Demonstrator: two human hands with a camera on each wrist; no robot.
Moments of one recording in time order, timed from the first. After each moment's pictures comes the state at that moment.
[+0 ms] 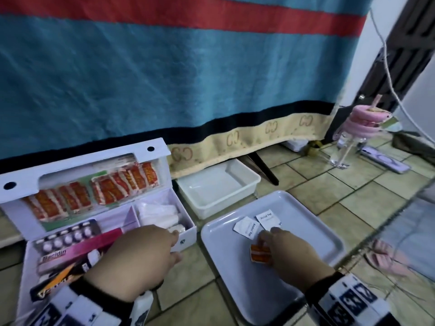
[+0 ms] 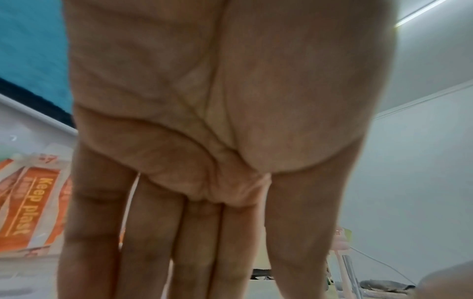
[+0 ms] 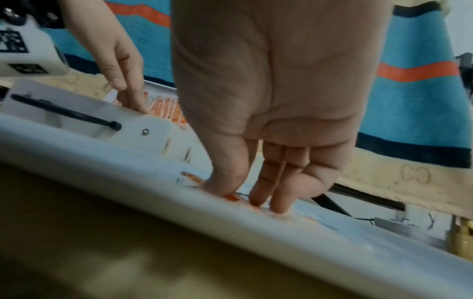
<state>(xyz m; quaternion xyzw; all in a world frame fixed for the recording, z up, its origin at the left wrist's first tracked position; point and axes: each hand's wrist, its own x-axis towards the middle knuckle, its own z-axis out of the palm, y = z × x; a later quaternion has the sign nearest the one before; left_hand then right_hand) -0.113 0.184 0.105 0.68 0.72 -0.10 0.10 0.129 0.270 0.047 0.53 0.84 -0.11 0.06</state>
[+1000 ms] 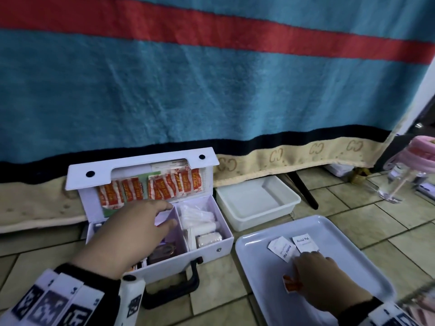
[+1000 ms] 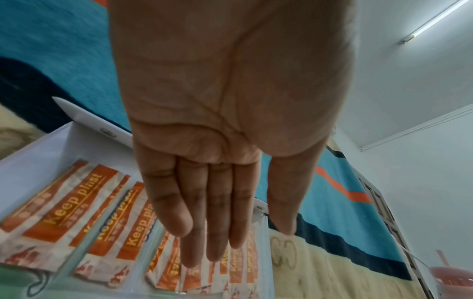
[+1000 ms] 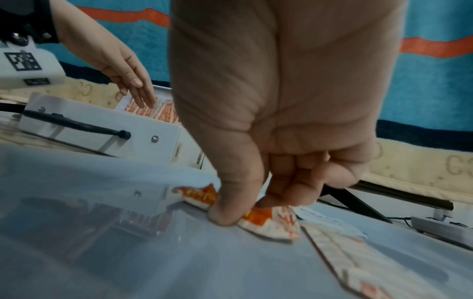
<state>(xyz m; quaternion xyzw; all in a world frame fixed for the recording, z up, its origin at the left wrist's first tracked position) -0.182 0.159 0.122 0.54 0.82 0.16 0.10 0.112 0.279 0.043 0.48 0.87 -0.04 0.11</state>
